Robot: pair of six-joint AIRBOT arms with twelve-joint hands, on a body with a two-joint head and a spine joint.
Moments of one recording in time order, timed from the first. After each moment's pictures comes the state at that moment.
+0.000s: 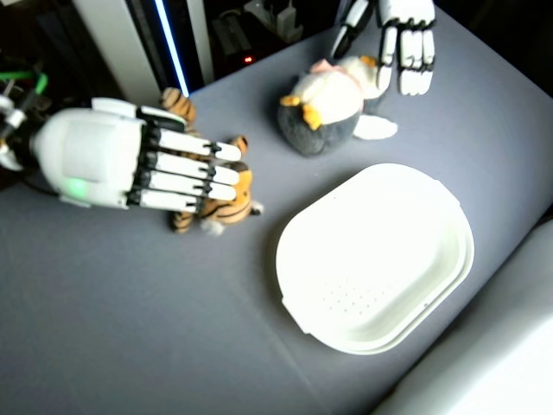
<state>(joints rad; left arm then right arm) 0.99 -0.87 0.92 -0.15 -0.96 1.03 -1.13 -0.89 1.13 -0.07 1.27 -0.37</state>
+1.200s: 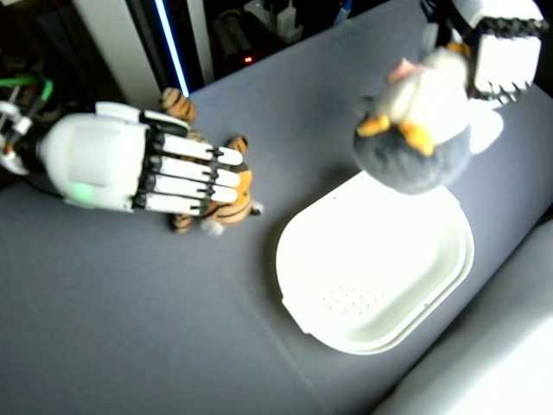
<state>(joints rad) 0.40 -1.11 1.35 -0.08 -0.70 0.99 -1.13 -0.91 1.17 -0.08 1.27 -0.34</state>
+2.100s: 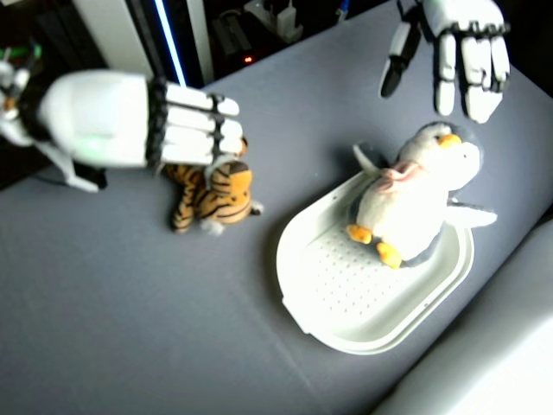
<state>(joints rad) 0.67 -0.89 1.07 -0.02 -0.98 0.94 -1.02 -0.83 1.09 -0.43 1.20 -0.30</state>
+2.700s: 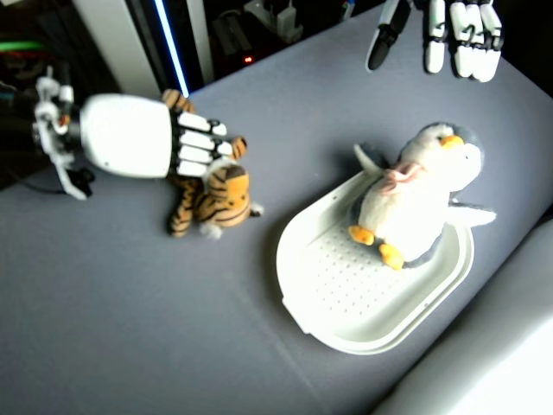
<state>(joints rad) 0.70 -0.88 1.06 -0.01 -1.02 0.90 -0.95 -0.88 1.15 -0.65 0.91 -0.20</state>
